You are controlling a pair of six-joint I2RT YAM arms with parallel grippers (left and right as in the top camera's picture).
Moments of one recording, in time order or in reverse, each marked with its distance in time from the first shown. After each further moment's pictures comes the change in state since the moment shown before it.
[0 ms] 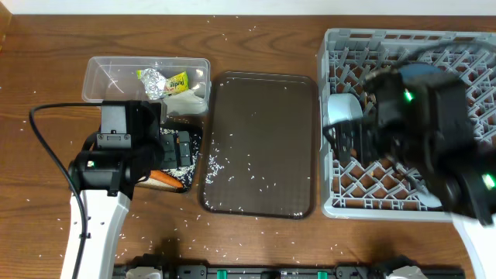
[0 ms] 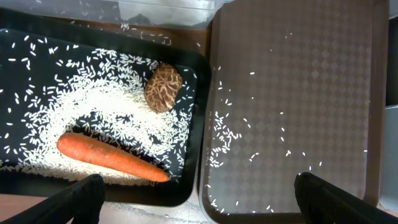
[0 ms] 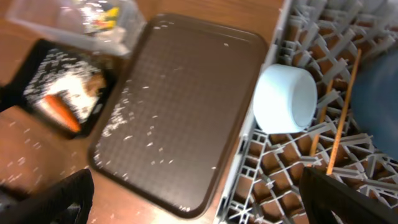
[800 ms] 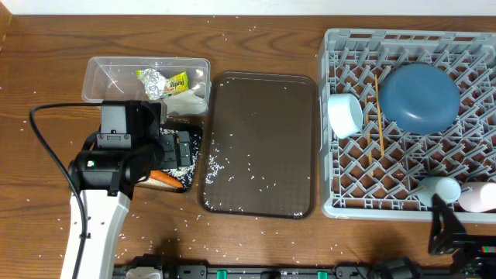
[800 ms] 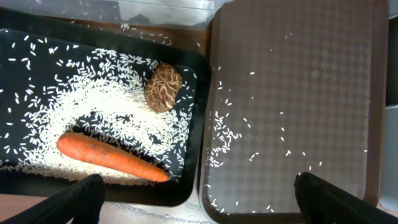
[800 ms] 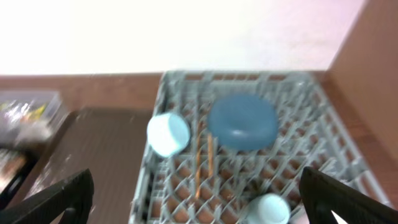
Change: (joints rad) left arm 0.000 0.000 0.000 0.000 0.000 0.000; right arm -0.121 -0.642 -0.061 -0.062 0.417 -0.037
